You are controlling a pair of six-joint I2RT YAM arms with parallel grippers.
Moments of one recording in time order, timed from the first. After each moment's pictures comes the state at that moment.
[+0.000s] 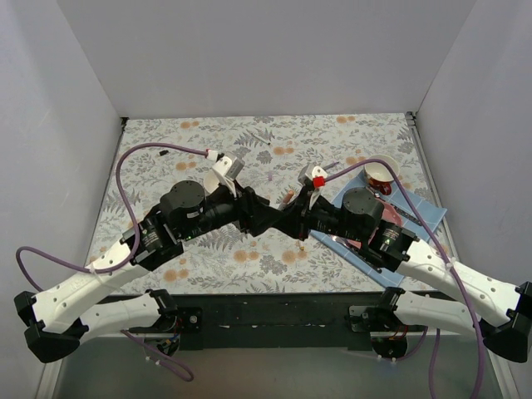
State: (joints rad) left arm -0.97 0.93 1.07 -0.26 0.08 -0.49; right arm 0.99 0.94 0.86 0.02 -0.27 0.27
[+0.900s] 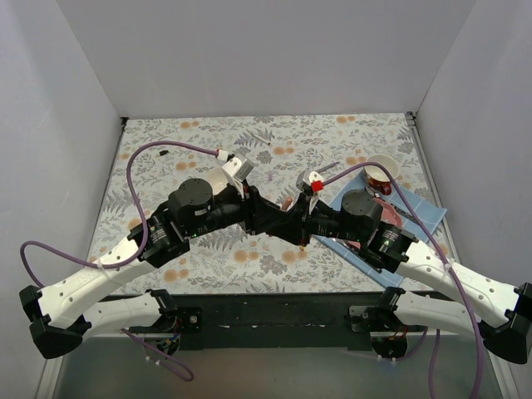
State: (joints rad) left arm -0.97 0.97 1.08 -0.24 0.14 -0.48; right arm 0.98 0.93 0.82 0.02 -0.38 0.29
